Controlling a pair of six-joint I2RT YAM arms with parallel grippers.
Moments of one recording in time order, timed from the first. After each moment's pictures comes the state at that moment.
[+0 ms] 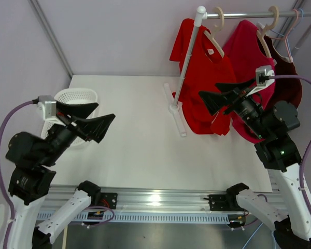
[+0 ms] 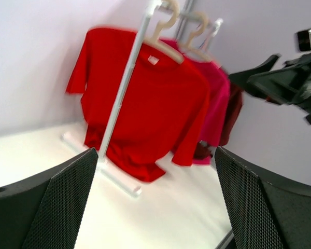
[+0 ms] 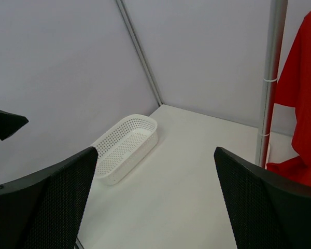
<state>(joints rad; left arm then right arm) -0.43 0.59 1.26 -0.42 0.25 -0.38 0.41 0.85 1.30 -0.21 -0.29 0.41</state>
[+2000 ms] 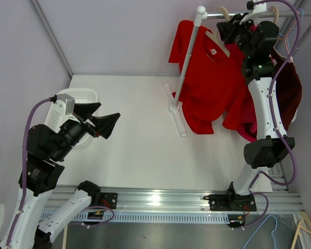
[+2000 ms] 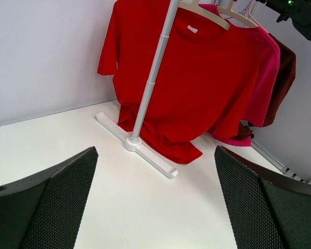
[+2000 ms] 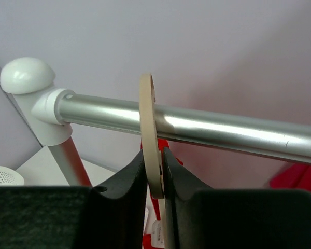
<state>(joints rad) -0.43 0.62 1.17 -0.43 0.18 -0.23 0.07 1.78 2.11 -0.13 -0.35 0.17</state>
